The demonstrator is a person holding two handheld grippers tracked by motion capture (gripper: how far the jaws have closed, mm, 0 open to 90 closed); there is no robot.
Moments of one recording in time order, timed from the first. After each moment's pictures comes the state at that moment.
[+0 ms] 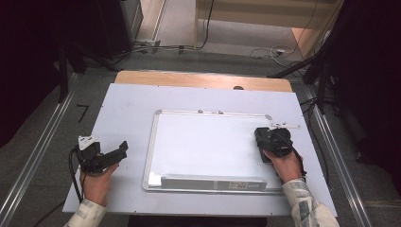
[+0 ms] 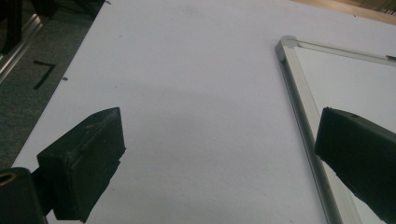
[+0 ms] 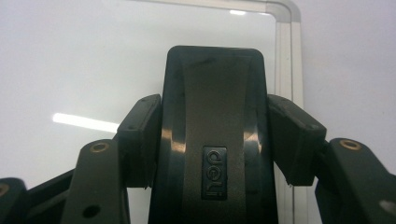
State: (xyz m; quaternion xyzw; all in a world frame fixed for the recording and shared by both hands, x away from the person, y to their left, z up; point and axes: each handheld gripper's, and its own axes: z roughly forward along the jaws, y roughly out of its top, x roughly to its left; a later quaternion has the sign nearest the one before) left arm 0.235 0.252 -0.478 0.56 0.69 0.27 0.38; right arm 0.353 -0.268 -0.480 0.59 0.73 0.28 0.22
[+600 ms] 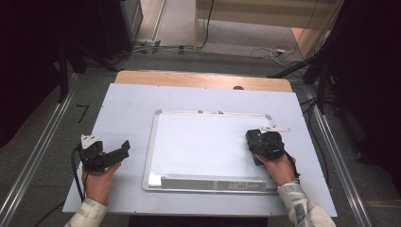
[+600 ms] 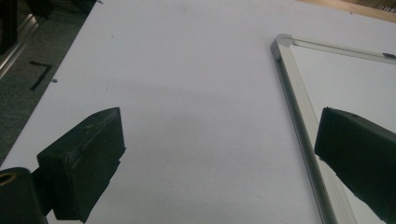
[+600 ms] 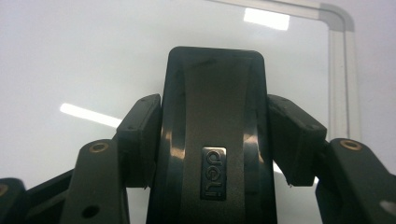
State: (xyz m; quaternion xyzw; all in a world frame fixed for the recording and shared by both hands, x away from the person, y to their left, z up) left arm 0.238 0.249 -0.479 0.56 0.68 0.27 0.38; right arm 0.345 -0.244 -0.482 0.55 0.75 0.29 0.22
